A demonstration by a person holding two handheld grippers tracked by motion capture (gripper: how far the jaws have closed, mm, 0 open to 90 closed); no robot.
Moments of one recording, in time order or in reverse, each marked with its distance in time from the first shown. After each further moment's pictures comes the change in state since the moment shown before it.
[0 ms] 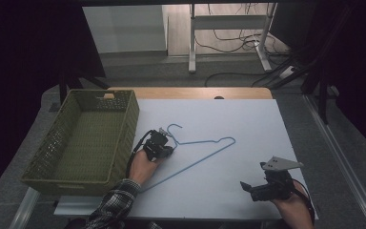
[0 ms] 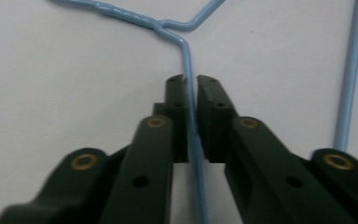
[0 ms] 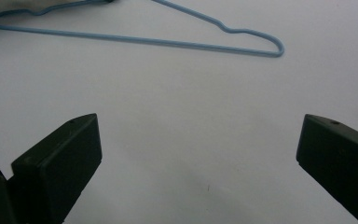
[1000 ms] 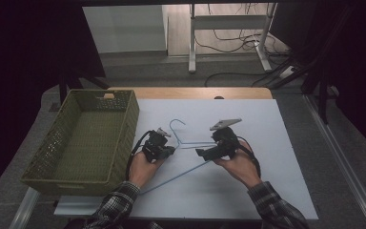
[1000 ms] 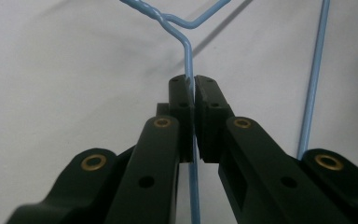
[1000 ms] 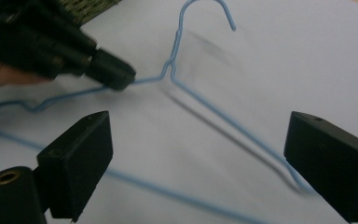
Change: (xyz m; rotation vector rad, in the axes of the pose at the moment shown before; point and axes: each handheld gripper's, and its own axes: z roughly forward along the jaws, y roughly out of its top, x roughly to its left) left arm -0.010 -0.002 -0.019 -0.062 -0.050 -0.009; right arm 0.023 0.126 0.121 0.061 0.110 -0.014
